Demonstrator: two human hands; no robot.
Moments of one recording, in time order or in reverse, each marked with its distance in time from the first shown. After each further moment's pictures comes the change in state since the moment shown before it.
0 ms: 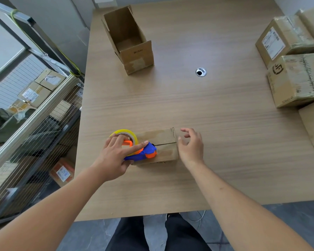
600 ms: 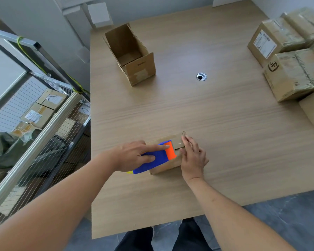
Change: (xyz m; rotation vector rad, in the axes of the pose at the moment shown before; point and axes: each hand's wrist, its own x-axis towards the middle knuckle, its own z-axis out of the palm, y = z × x) left_hand 0.036 -0.012 -0.076 -0.270 -0.523 0.074; right_hand -0.052 0.004 0.058 -0.346 0.144 -0.080
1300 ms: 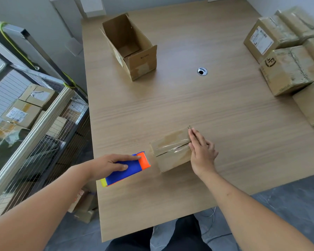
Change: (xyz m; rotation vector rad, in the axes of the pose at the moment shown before) left_hand -0.054 -0.123 0.026 -0.481 -0.147 -0.125; right_hand -0.001 -0.015 -0.009 -0.166 -0.091 -0.024
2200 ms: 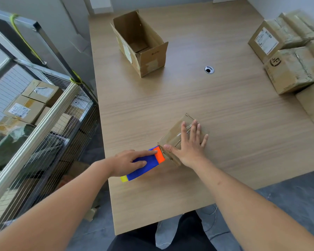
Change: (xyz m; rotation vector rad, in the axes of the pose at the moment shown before) left_hand 0.014 -0.018 0.015 0.289 0.056 0.109; right_hand -0.001 -0.083 0.018 -0.209 -0.349 0.002
